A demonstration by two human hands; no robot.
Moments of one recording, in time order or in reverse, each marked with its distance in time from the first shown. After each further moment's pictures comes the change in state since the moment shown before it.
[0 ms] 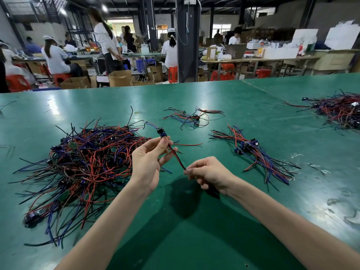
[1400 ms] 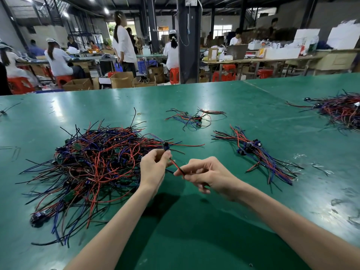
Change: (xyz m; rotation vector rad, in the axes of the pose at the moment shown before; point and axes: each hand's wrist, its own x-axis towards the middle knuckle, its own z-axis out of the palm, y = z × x) left_hand 0.022 -0.039 -0.028 0.574 0.095 0.136; right_hand -0.032 -0.014 0.007 -0.109 -0.272 -0.376
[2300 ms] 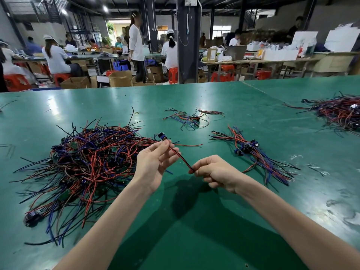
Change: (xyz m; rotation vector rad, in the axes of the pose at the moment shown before) left_hand -0.015 0.050 0.001 -0.618 -0.122 -0.306; right_hand 0.016 0.014 -0.025 0.020 0.187 0.435
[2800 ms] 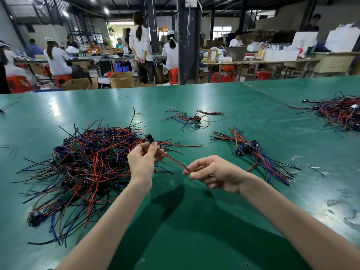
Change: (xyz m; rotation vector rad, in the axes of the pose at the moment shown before) left_hand 0.019 -0.006 -0.022 0.275 0.244 0.284; right_hand -0.012 -0.009 -0.002 0.074 -0.255 -0.033
